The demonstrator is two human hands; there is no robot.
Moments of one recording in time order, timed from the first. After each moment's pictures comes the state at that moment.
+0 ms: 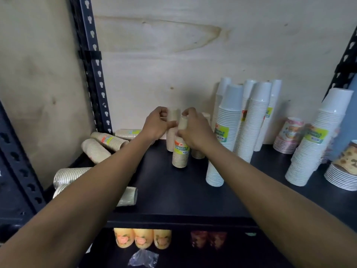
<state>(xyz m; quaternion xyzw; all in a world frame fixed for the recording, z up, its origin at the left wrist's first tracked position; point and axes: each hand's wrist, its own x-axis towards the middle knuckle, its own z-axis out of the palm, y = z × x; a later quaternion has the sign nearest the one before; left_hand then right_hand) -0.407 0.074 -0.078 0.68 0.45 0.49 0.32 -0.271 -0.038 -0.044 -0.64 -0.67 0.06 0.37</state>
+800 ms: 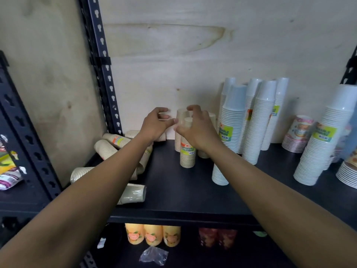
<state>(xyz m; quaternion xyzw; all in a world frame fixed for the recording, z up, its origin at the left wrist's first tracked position) -0.433 0.061 -0.071 0.66 0.47 0.50 0.31 -0.276 -0.044 -0.046 -0.60 -0.67 0.08 0.42</state>
